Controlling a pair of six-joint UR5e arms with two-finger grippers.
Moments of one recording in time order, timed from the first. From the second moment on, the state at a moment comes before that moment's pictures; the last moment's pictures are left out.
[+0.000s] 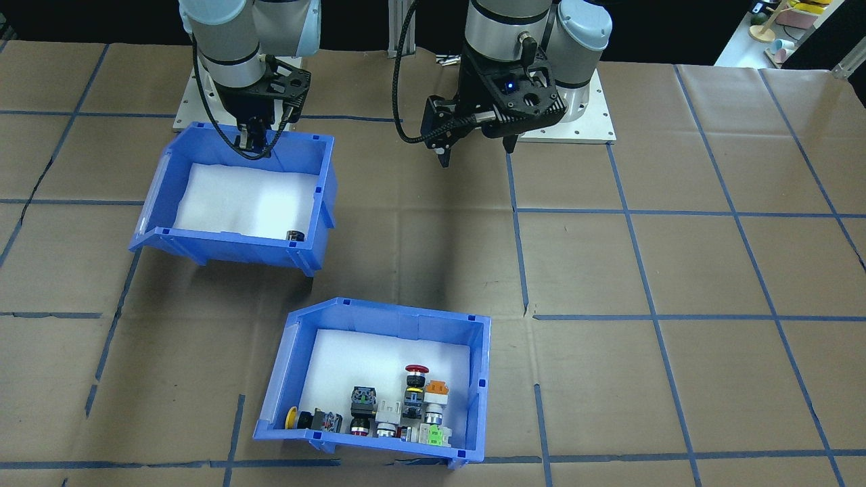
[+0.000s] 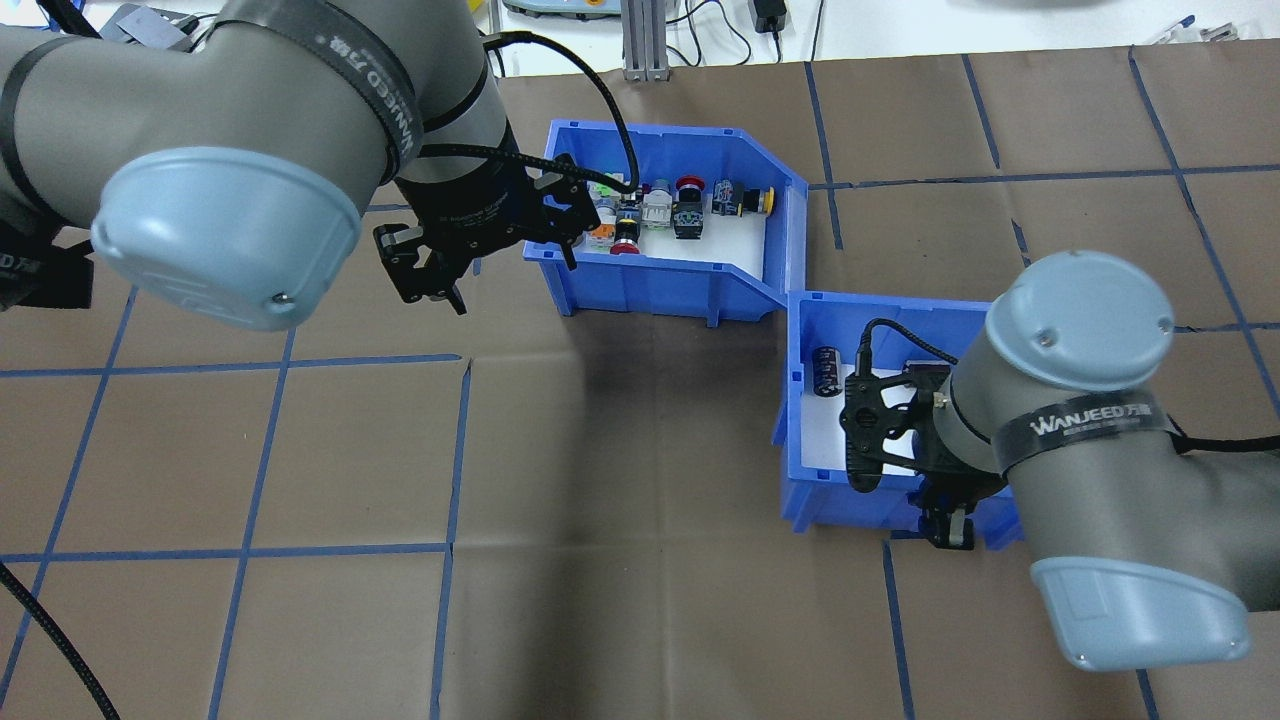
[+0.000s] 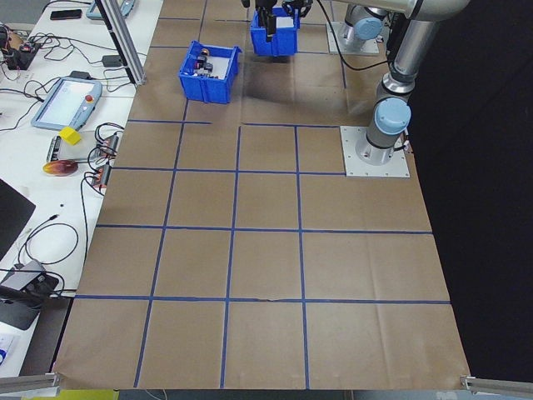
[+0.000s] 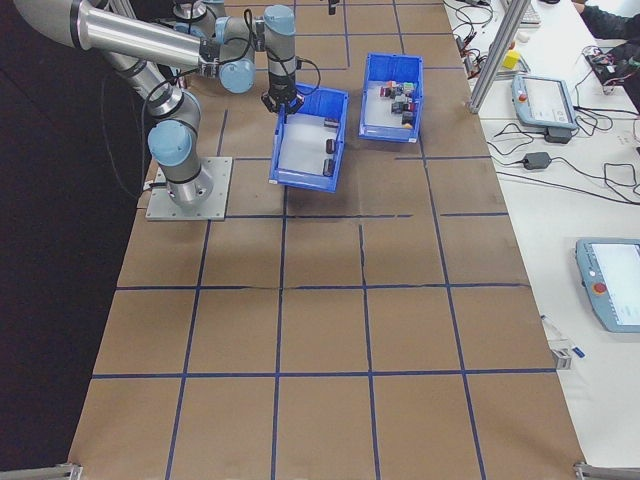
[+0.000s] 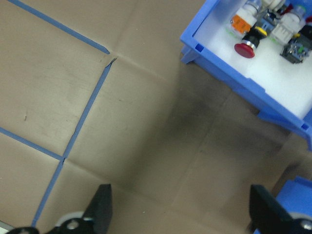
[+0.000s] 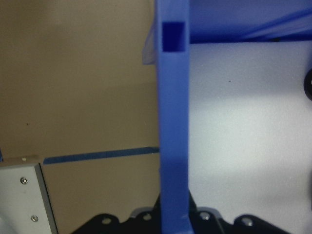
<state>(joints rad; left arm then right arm) -1.85 -1.59 -1.56 -1.55 1.56 -0.49 1.68 -1.89 2.24 -1.89 -1.61 -1.33</state>
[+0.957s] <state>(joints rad) -1.66 -1.43 -1.62 -1.69 1.57 -0.02 2.08 -1.76 2.23 -2.08 -1.61 -1.00</state>
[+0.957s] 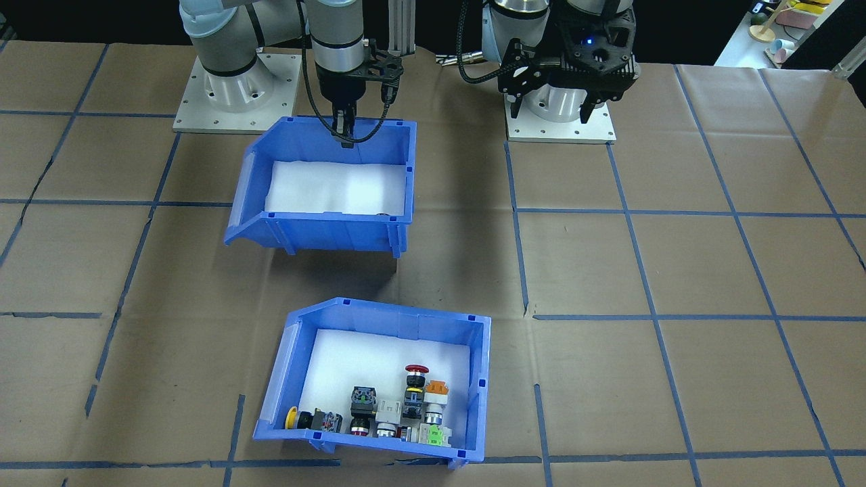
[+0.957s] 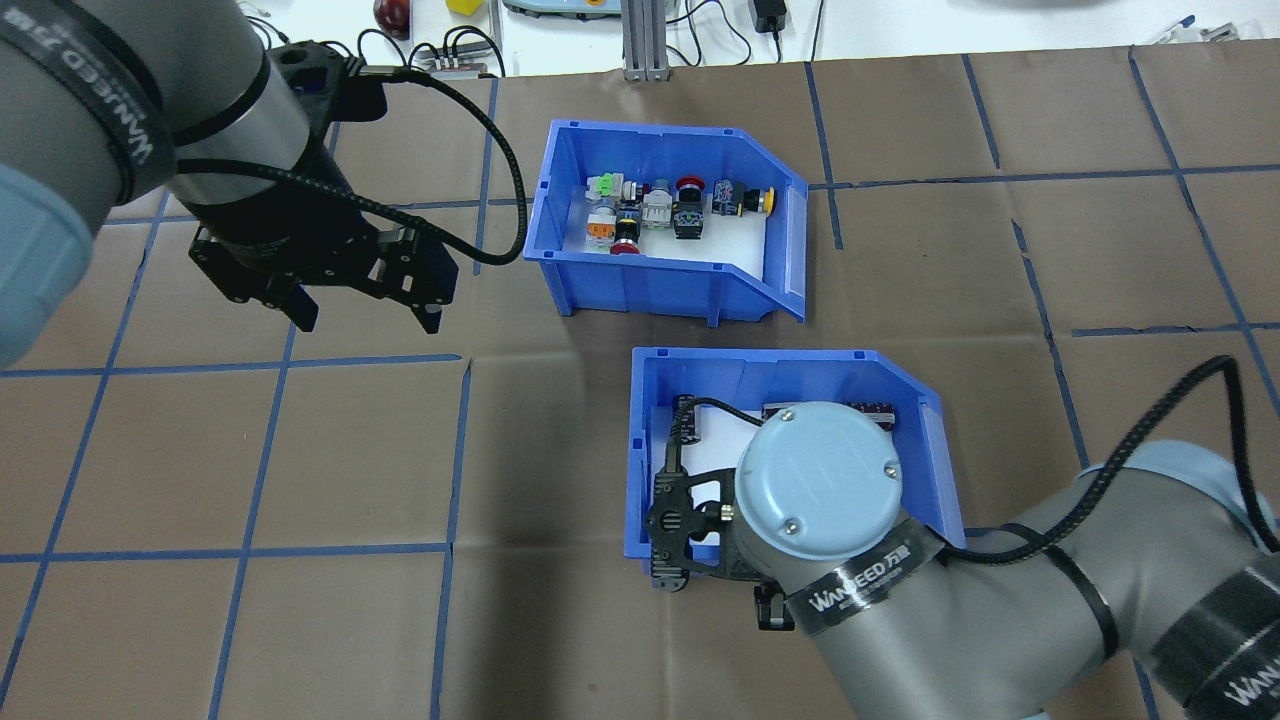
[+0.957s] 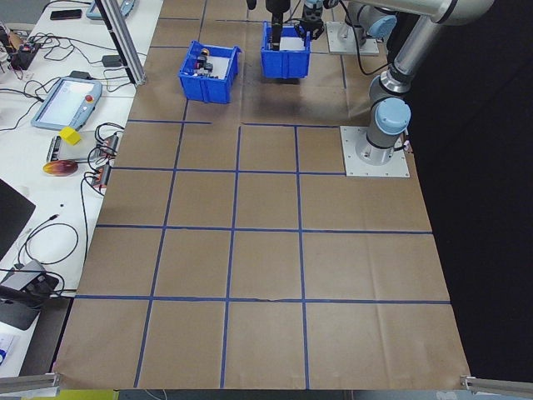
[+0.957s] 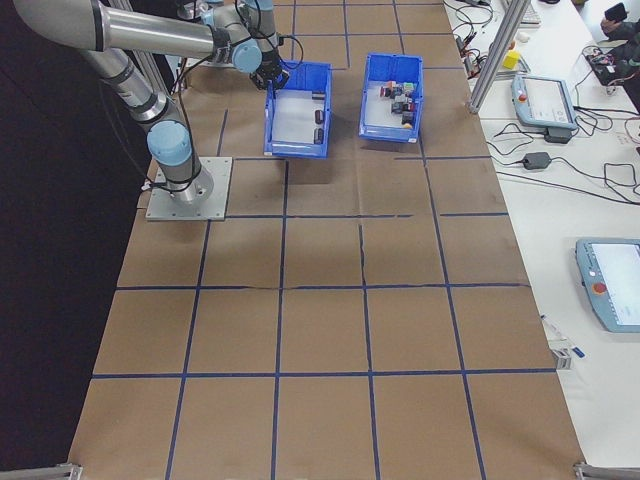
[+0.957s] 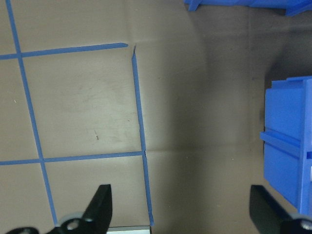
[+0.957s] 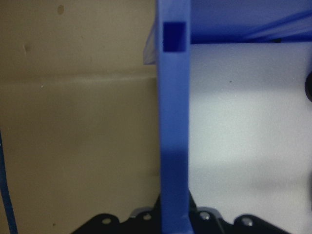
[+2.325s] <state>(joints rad) -1.64 -1.37 -1.68 -1.66 1.57 0.08 2.21 -1.66 2.22 -2.16 -1.65 -0.93</state>
